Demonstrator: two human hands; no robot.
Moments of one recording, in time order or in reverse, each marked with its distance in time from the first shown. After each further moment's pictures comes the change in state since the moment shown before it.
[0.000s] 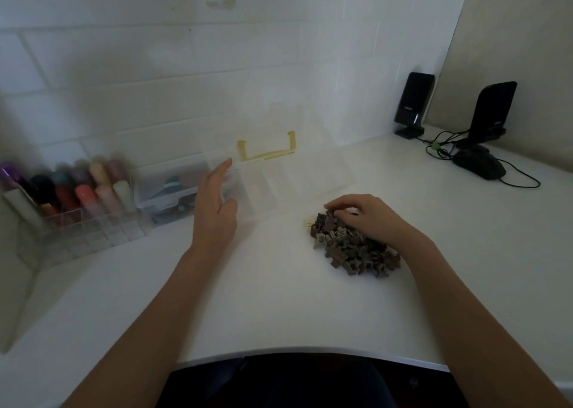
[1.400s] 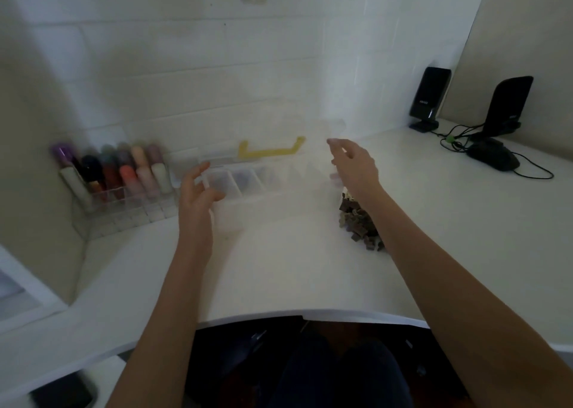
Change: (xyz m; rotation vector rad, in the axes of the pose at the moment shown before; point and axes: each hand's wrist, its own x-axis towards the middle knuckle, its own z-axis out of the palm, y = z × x) left_hand -0.028 0.004 -0.063 -0.535 0.176 -0.308; right_hand 0.039 -0.069 0.031 0.232 0.426 0.126
